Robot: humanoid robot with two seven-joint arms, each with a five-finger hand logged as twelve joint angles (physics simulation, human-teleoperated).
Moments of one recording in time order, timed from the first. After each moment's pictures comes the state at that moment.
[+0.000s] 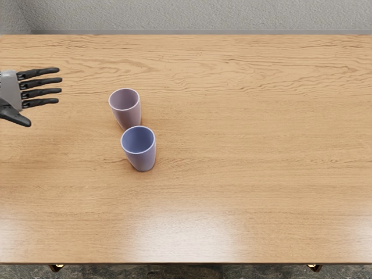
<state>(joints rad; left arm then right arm) -0.75 1.13 -0.63 -1.30 -0.06 -0.61 0.28 0.08 0.00 0.20 0.19 0.08 -0.13 0.10</state>
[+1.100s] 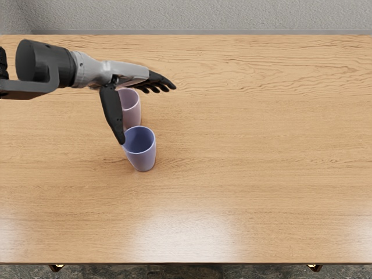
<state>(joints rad) -1.16 0.67 -0.64 -1.60 0.81 -0.61 0.61 0.05 0.00 0.19 0.19 0.08 -0.13 0.10</state>
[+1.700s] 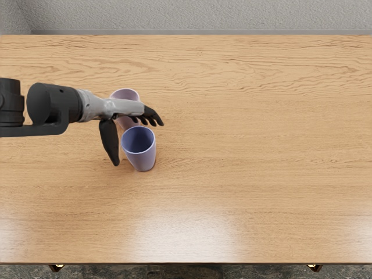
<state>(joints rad) -1.00 0.67 -0.63 -1.71 1.06 -0.61 0.61 0.05 0.00 0.19 0.19 0.08 -0.13 0.10</state>
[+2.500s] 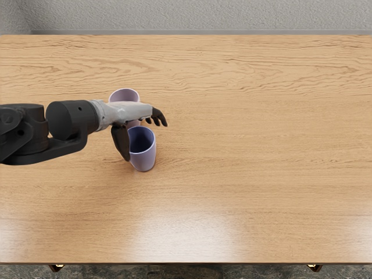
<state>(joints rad) -0.91 0.59 -0.61 -1.75 1.32 -0.48 0.61 0.05 0.00 0.19 0.19 0.08 -0.13 0.10</state>
